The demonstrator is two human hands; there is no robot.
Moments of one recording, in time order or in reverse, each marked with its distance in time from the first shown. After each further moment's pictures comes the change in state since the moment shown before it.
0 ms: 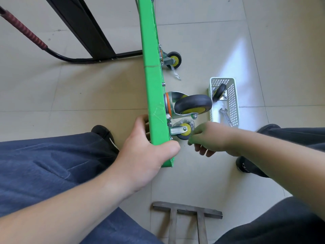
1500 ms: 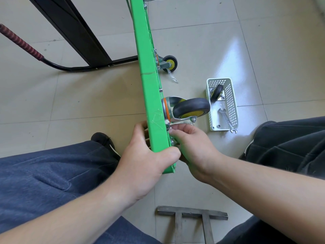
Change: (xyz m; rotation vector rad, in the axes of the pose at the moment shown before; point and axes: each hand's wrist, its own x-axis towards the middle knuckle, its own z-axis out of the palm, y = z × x) left_hand 0.001 0.001 -0.001 -0.083 -0.035 0.040; right_hand 0.008 -0.027 0.078 0.995 0.214 -0.121
